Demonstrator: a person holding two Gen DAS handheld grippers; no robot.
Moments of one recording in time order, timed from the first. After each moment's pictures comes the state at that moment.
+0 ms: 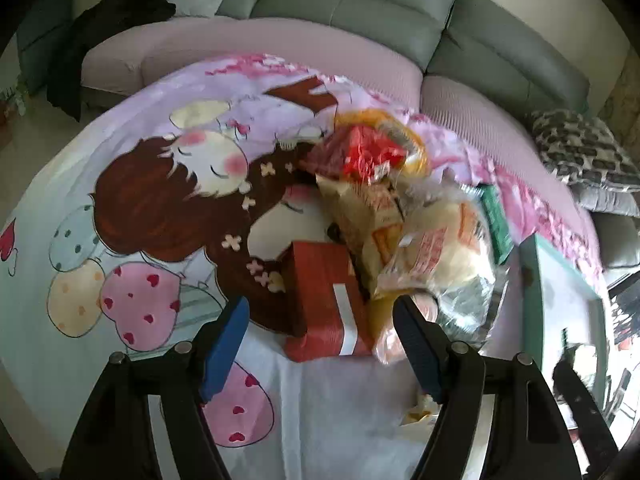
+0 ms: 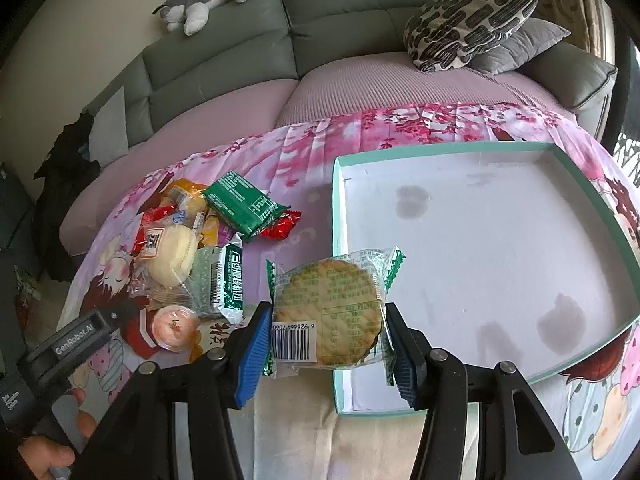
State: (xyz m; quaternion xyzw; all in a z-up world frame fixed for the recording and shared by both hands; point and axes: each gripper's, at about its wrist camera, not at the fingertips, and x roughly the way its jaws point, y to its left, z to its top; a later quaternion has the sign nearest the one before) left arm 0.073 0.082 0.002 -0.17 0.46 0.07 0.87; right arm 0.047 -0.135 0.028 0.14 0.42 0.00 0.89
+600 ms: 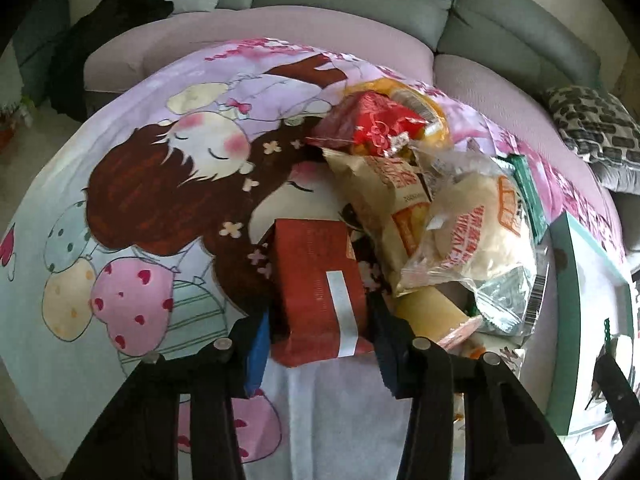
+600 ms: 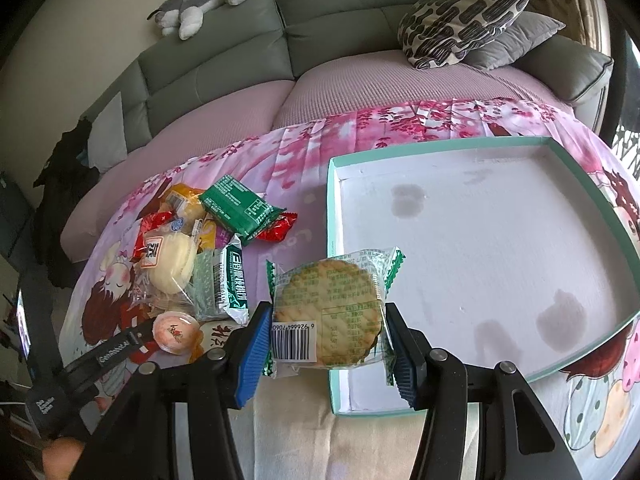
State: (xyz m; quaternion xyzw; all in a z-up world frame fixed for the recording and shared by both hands) left arm 0.089 0.079 -0.024 -0.14 0.49 0.09 0.86; right arm 0.046 -0.139 0.029 0.16 0.42 -0.01 0.89
